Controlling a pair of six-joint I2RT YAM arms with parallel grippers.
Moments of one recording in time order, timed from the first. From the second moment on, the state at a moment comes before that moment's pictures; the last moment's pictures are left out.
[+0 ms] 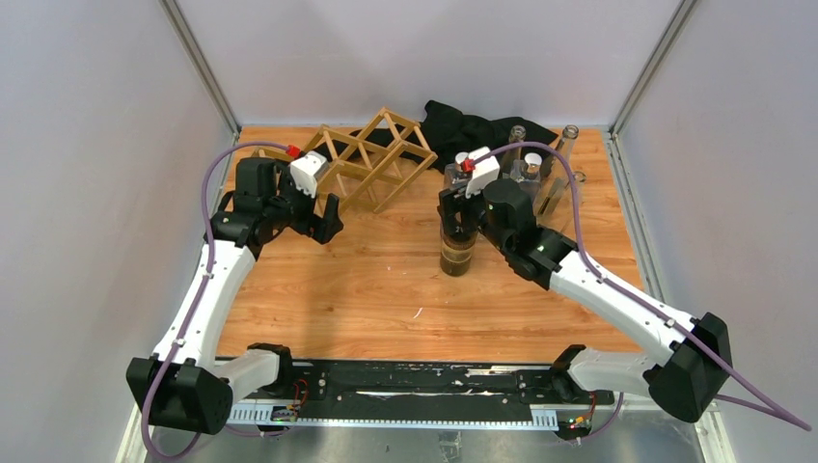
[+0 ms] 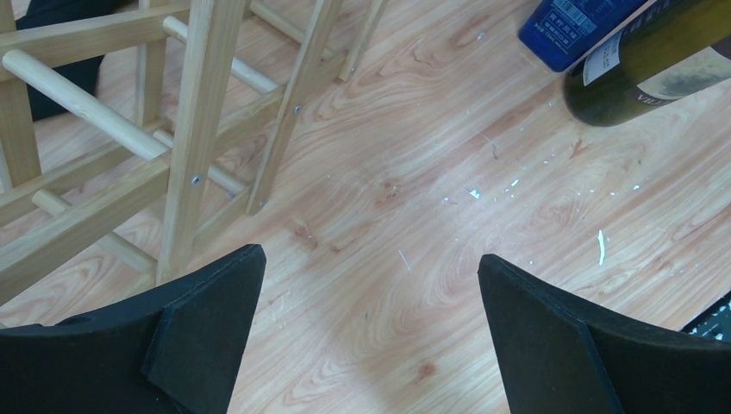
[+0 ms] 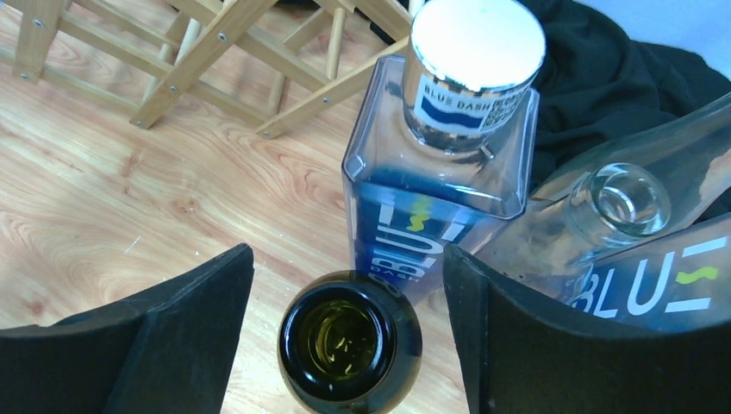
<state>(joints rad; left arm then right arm) -0.11 1.10 1.06 -0.63 0.44 0.26 0.75 1.18 0.98 -0.10 0.26 0.06</state>
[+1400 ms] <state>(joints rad) 0.08 1.14 0.50 -0.05 0.49 0.36 0.54 0.67 0.44 -0.43 1.03 0.45</state>
